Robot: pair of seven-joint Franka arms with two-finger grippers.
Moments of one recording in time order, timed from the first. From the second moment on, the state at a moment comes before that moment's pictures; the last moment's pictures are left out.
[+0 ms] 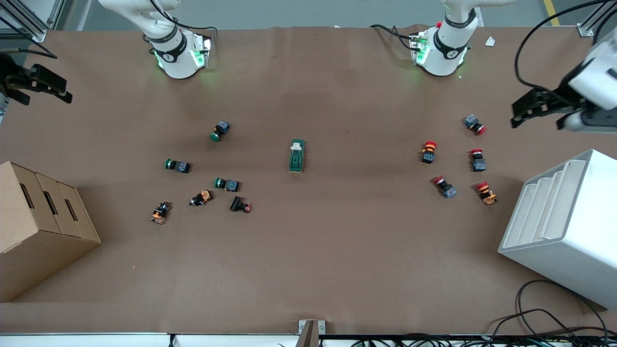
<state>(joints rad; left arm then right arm) -0.02 0.03 -0.15 -1.52 -0.01 1.56 -0.06 0.00 -0.14 -0.06 -1.66 0.01 1.44 -0.08</state>
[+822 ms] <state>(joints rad) -0.29 0.18 -0.39 -1.55 0.01 1.73 -0.82 0.01 -0.04 -0.06 -1.65 0.01 1.46 -0.08</state>
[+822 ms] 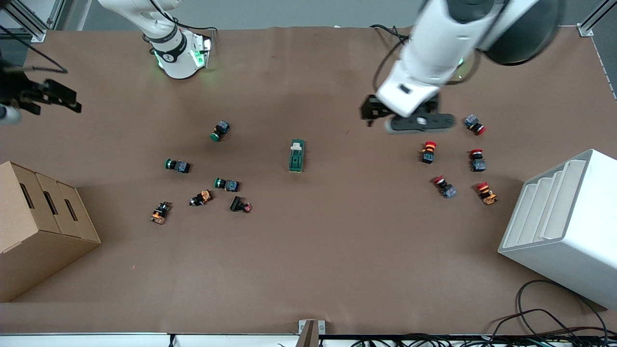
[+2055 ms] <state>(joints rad) -0.87 0.72 -0.39 -1.66 1.03 2.09 -2.08 0.35 0.34 -0.05 -1.61 0.17 1.74 0.73</state>
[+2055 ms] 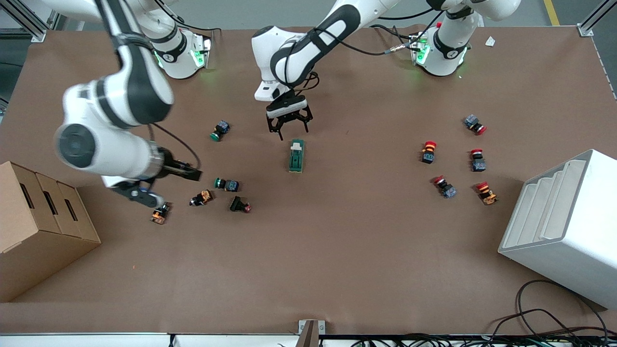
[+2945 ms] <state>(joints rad) -0.87 0.79 -0.39 -1.86 1.69 2.17 -2.47 0.68 0.60 -0.05 -1.62 0.39 1.96 1.10</state>
